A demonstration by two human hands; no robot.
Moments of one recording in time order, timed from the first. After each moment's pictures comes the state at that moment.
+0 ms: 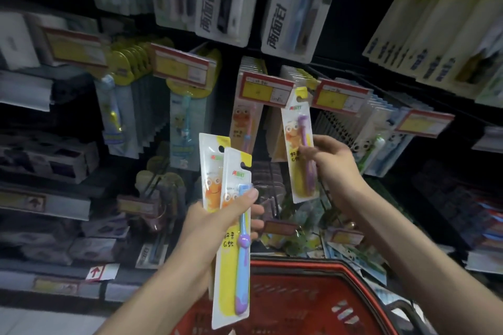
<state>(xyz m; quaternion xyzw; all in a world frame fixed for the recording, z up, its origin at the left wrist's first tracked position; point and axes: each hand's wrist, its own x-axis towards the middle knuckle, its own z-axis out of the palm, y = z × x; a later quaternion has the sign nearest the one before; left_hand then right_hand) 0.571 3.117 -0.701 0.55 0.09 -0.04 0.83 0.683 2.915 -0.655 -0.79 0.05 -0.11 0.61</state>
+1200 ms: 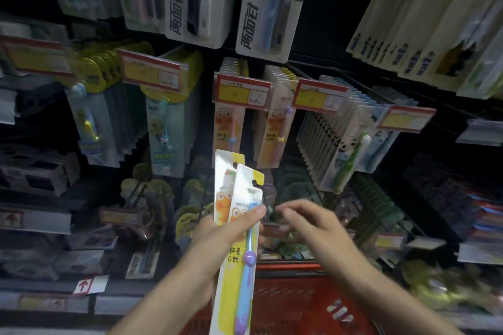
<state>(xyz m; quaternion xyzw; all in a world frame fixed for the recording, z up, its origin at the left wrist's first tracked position) 0.582 3.092 -0.712 0.57 0.10 -0.12 0.81 0.593 2.906 -0.704 -0.83 0.00 0.01 0.56</state>
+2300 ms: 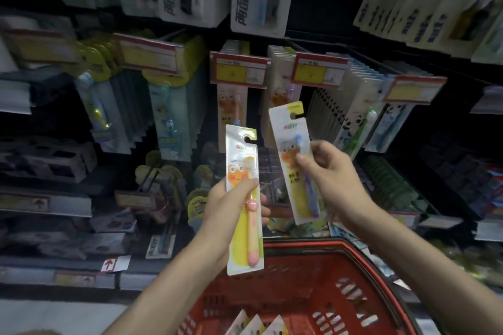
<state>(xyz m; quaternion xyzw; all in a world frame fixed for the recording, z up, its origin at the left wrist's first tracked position) 0.592 3.080 -0.711 0.57 0.12 -0.05 0.81 0.635 2.896 -0.687 -0.81 -0.02 -0.10 0.57</state>
